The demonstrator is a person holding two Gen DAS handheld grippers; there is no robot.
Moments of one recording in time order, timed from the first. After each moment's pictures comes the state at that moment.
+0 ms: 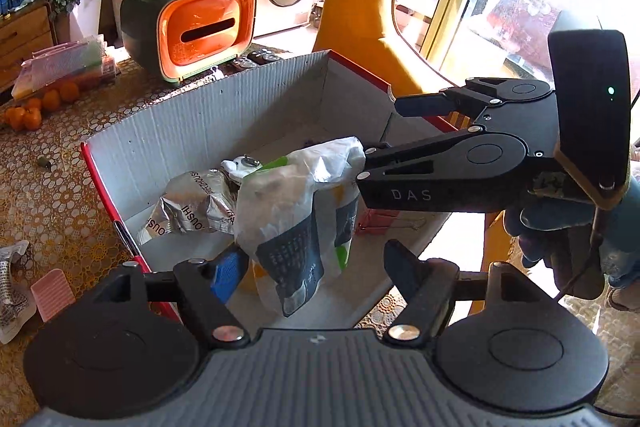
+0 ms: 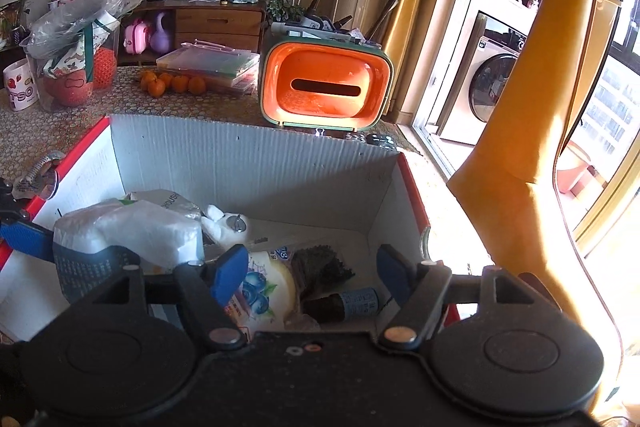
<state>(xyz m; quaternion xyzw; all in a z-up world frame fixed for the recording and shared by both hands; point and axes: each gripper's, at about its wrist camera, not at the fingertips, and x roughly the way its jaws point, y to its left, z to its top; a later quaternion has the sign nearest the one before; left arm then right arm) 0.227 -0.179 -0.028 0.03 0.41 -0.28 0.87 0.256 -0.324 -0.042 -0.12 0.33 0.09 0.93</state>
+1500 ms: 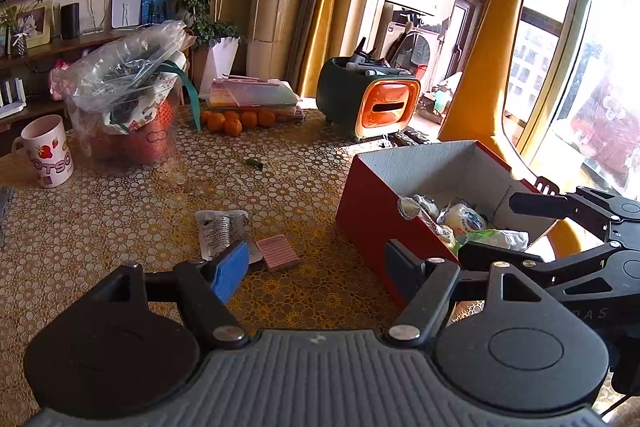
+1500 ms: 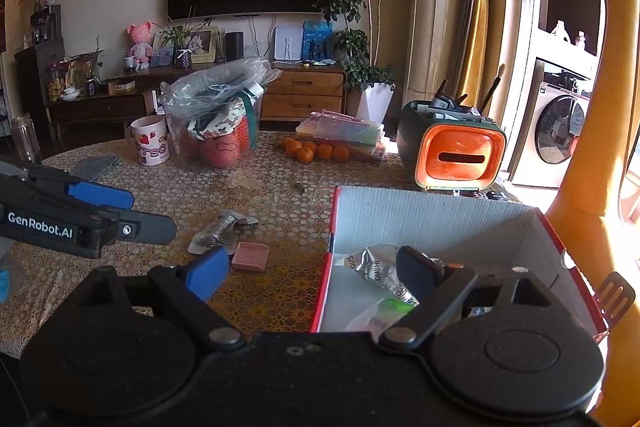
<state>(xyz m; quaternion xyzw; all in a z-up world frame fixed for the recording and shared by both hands) 0.140 0.027 0.010 -0.05 0.32 -0.12 0.94 0.146 -0.192 0.009 -0.07 0.26 0.20 0.94</state>
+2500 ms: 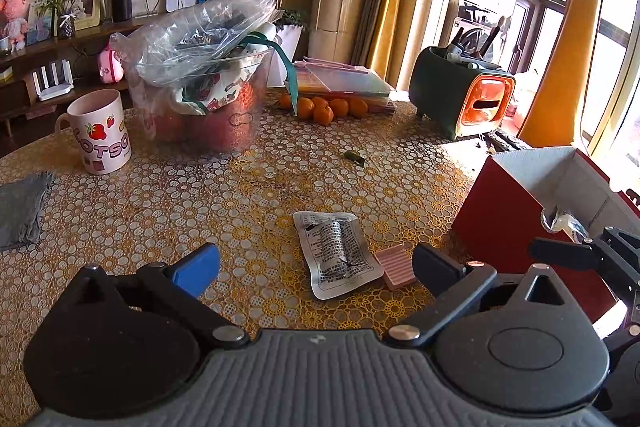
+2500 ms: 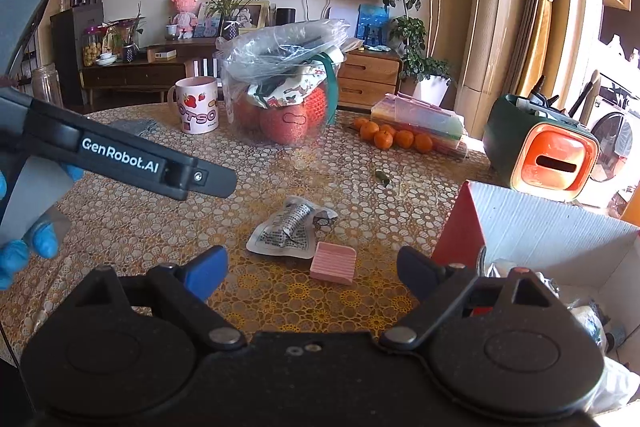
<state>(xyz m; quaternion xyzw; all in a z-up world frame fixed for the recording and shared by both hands) 0.206 0.089 -0.039 -0.04 0.34 -0.05 0.94 0.178 -0.093 -0.048 -0.11 0.28 0.25 0.92</state>
